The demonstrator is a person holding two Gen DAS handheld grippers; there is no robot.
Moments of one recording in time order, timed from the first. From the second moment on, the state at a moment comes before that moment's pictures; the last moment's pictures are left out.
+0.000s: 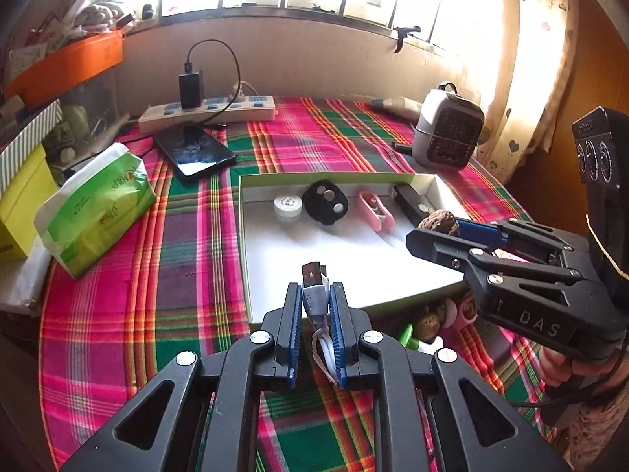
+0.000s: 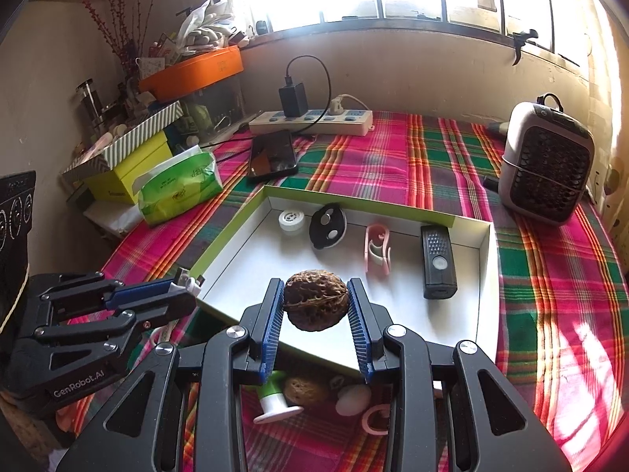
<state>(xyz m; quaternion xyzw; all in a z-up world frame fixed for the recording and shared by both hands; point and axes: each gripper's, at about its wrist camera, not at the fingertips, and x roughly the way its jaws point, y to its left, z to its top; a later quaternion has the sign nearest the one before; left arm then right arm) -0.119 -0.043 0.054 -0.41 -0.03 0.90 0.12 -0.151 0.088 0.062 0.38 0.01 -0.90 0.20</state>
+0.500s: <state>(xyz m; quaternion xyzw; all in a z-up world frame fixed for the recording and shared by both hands) -0.180 -0.037 0.033 -0.44 -0.03 0.89 0.12 -0.199 0.077 0.036 0.43 0.02 -0.88 0.20</state>
